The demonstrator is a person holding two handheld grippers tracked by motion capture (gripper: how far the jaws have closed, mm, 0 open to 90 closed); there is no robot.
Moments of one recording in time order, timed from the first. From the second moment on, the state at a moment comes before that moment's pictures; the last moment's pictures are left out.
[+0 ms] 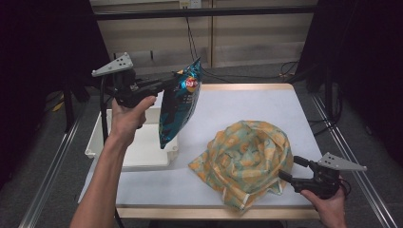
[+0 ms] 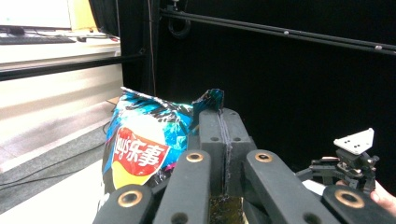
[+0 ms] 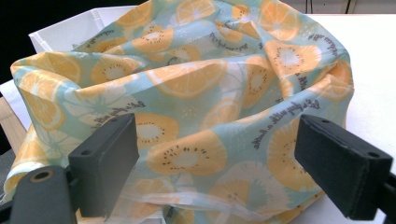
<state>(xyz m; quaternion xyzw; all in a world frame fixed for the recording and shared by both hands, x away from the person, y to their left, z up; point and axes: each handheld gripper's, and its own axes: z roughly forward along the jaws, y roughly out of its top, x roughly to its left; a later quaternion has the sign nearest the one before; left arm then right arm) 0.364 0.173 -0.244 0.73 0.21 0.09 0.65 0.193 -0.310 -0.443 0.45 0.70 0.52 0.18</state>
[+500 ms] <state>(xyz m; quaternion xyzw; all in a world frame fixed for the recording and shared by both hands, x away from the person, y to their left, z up) 0.370 0.209 -0.247 0.72 0.25 0.11 0.64 0.193 -0.309 -0.446 0.45 0.70 0.52 0.17</state>
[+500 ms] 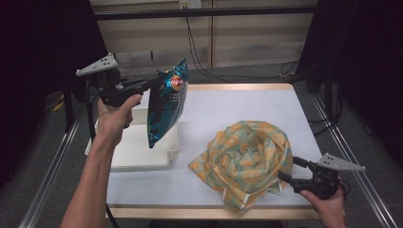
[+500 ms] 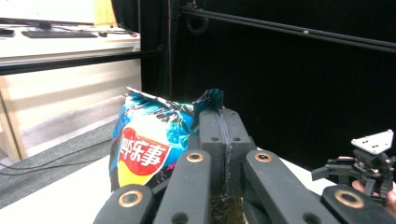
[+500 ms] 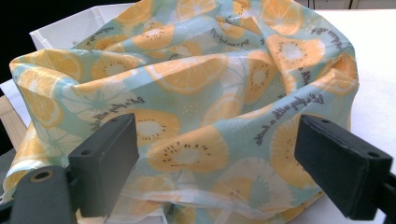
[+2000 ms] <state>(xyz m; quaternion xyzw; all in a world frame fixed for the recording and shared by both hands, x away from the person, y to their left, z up) 0.392 0.288 -0.325 0.66 0.41 0.17 0.60 0.198 -0.311 -0.452 0.45 0.70 0.53 0.16</state>
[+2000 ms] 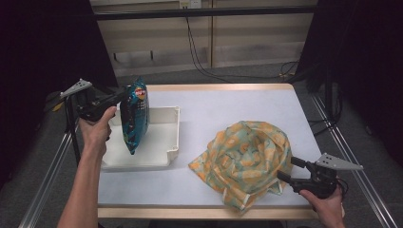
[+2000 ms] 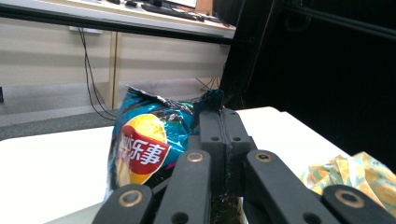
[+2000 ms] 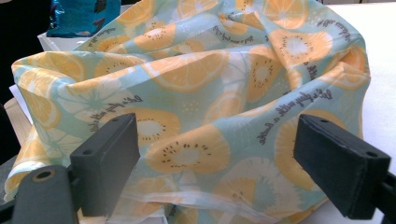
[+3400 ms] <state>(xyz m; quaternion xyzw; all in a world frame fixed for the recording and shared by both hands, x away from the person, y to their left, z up) 0.442 0.216 -0.363 0.69 0.40 0.14 0.59 0.199 -0.312 -0.452 0.45 0.70 0.53 0.16</state>
